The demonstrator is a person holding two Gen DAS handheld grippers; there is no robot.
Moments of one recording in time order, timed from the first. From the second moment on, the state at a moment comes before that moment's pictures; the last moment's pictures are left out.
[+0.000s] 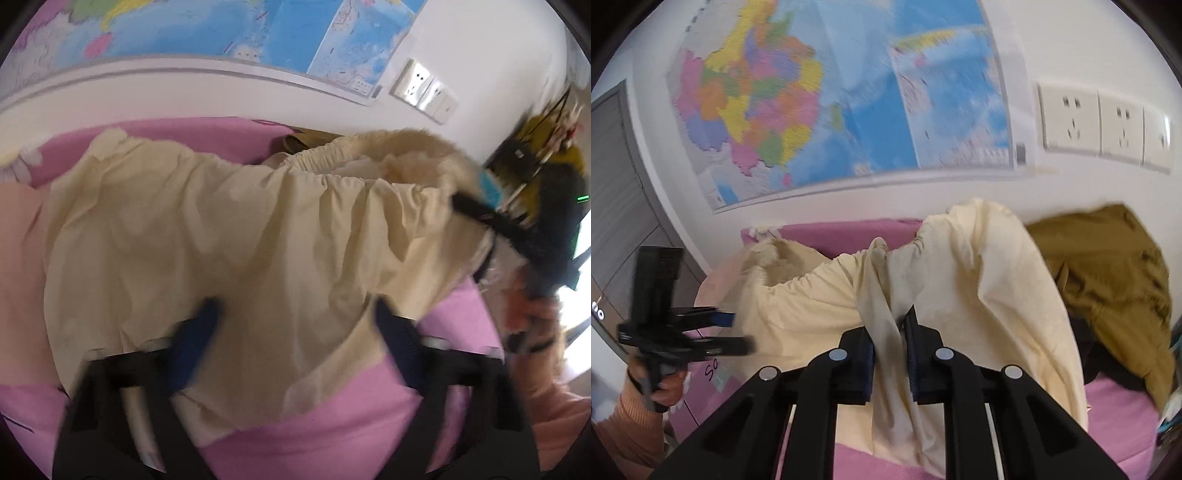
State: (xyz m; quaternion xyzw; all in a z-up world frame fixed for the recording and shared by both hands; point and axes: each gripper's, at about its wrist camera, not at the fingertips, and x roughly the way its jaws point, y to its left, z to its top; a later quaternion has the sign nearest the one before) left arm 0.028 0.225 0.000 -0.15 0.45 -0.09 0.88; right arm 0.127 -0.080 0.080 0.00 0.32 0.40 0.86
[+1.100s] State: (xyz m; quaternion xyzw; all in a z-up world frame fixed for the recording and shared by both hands) left arm 0.119 0.273 -0.051 -0.21 0.48 0.02 0.85; right arm 0.236 0.005 0.027 -0.15 0.36 0.30 0.87
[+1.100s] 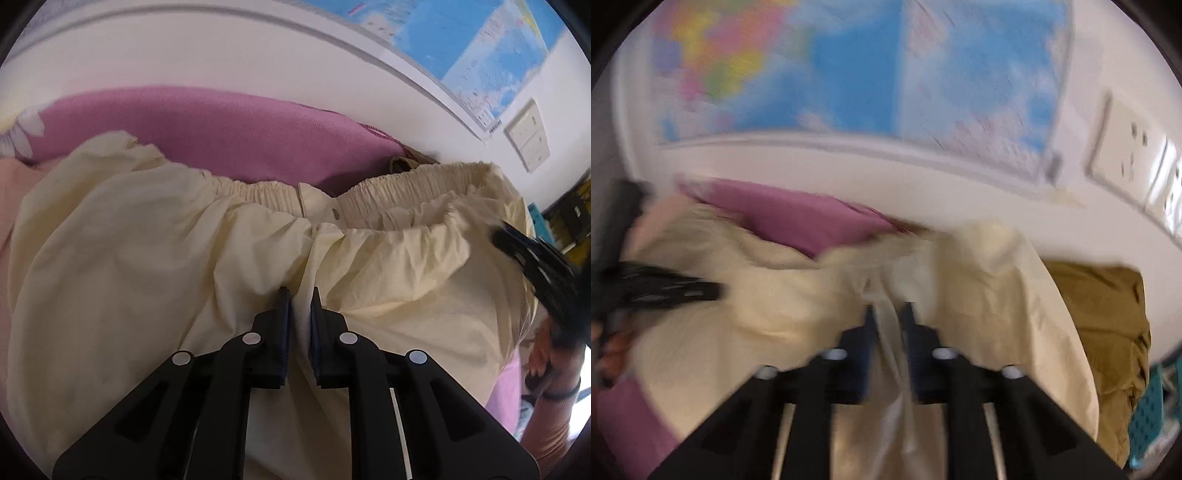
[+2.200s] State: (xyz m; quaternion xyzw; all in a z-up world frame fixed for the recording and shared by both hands) left arm -0.045 0.314 -0.094 -0.46 0.35 -0.04 0.82; right arm 0.190 -0.140 -0.077 0.31 0.47 0.34 0.76
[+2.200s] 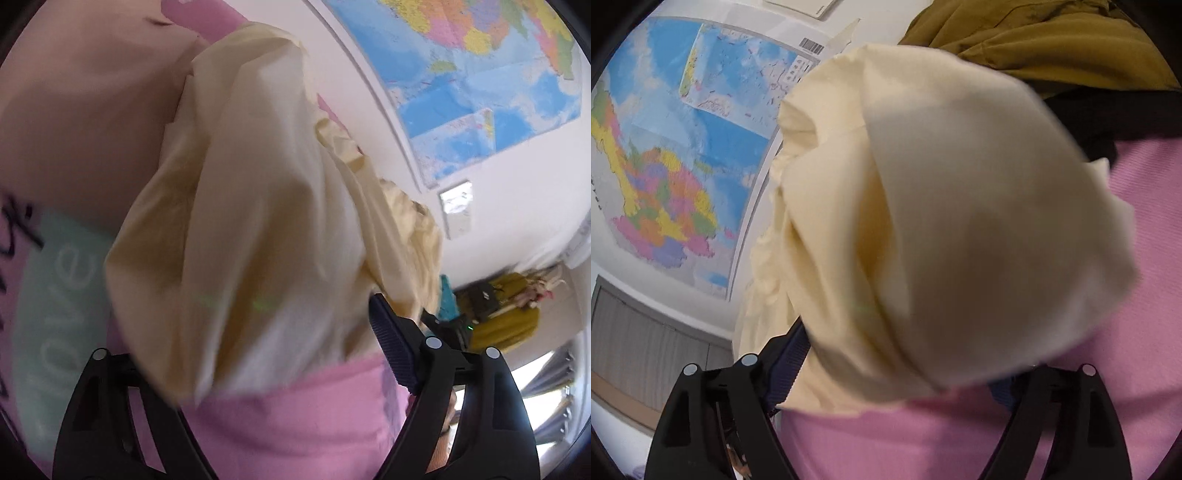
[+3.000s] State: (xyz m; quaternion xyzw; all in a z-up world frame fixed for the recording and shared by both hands) left arm -0.162 0.230 -0.068 -0.31 0.39 -0.13 0.86; right arm 0.062 -0.215 -0.058 0.20 0.49 0.38 0.76
